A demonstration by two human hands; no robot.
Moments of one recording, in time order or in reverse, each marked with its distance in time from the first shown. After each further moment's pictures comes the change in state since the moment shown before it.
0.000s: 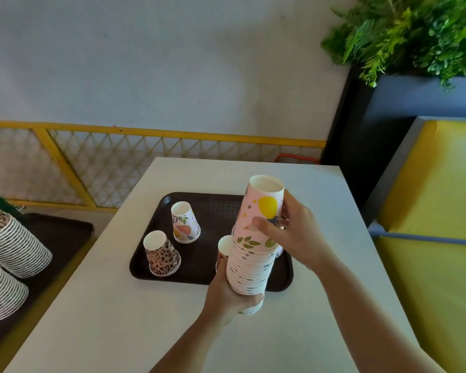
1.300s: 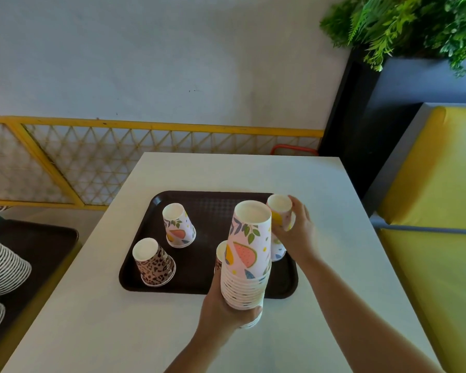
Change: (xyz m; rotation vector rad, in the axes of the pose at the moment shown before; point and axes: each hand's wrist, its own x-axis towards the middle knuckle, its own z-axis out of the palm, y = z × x) left_hand 0.010 -0.012 -0.005 -0.082 0.001 0.021; right_hand 0.045 0.124 0.030 -0.239 0.313 0.257
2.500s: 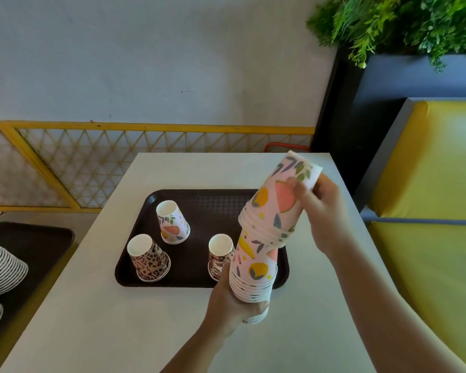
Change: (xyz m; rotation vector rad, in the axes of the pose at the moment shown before) left_hand -0.006 -0.002 0.018 0.006 -0.114 -0.043; right_hand -0.026 -0.077 -0.085 0.636 -0.056 -0.095
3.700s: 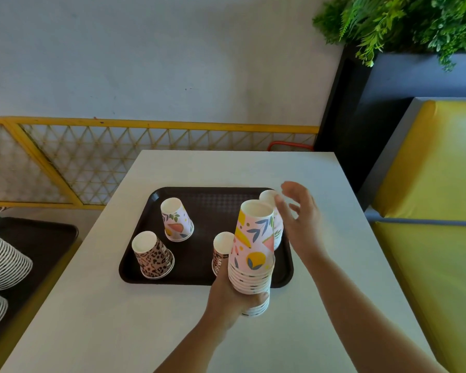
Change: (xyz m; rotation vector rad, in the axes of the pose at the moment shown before) left_hand 0.005 0.010 -0.007 -0.062 0.028 0.011; right_hand 0.001 0.072 0.020 -0.396 0.118 -0.076
